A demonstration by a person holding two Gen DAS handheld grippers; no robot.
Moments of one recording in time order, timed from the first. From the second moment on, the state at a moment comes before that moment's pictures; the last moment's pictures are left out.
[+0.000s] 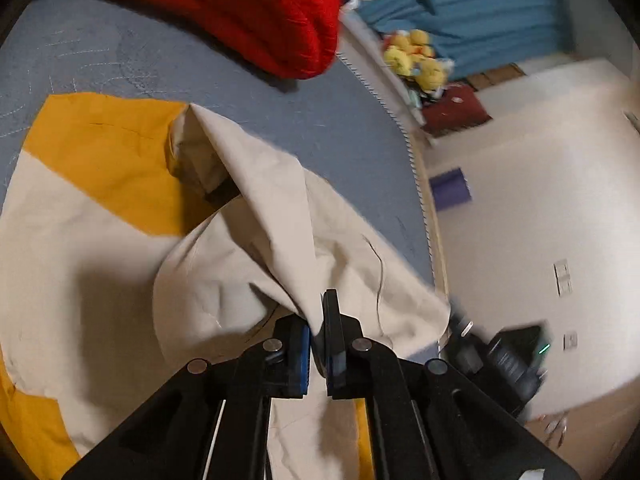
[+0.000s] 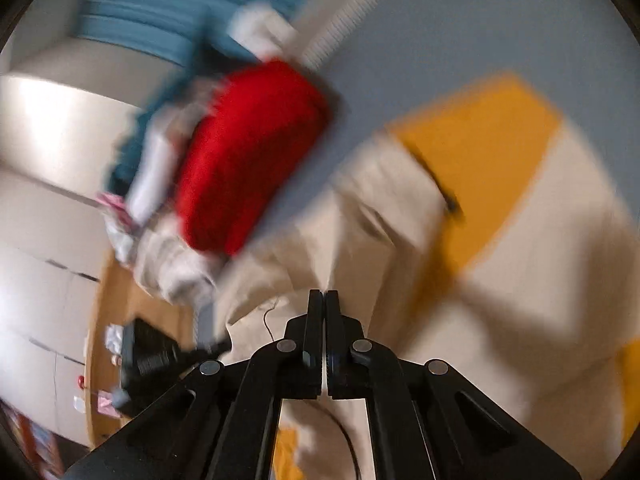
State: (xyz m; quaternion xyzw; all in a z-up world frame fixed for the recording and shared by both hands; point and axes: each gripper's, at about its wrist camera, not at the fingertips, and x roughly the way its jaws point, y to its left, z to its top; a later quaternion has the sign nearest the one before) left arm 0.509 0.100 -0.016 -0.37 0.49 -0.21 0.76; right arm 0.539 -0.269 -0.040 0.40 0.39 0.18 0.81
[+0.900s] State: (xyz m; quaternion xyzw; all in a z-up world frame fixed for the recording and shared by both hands) left arm 0.444 0.061 -0.092 -0.21 0.55 -0.07 0.81; right arm 0.556 -0.189 -0.181 0.24 0.59 0.13 0.76
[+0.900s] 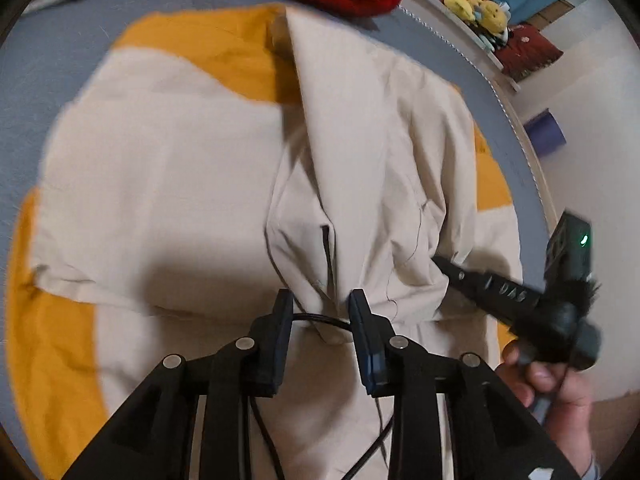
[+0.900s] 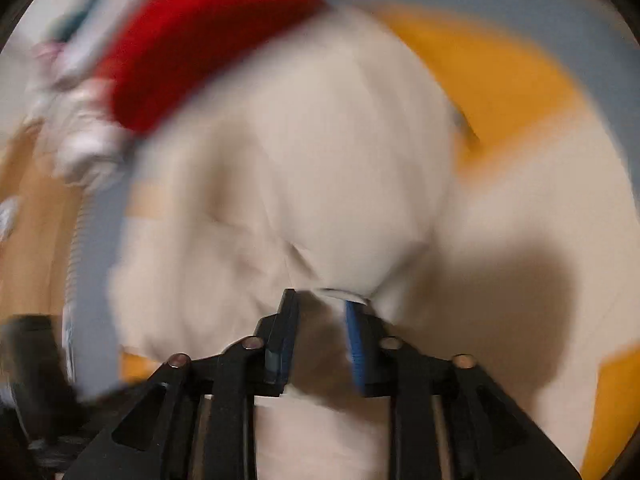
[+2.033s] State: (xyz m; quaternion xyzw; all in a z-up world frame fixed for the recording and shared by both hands) left arm 0.159 0.103 0.255 -0.05 0.22 -0.06 0.97; right arm 0.285 -0.280 0.186 0.10 0.21 0.09 0.97
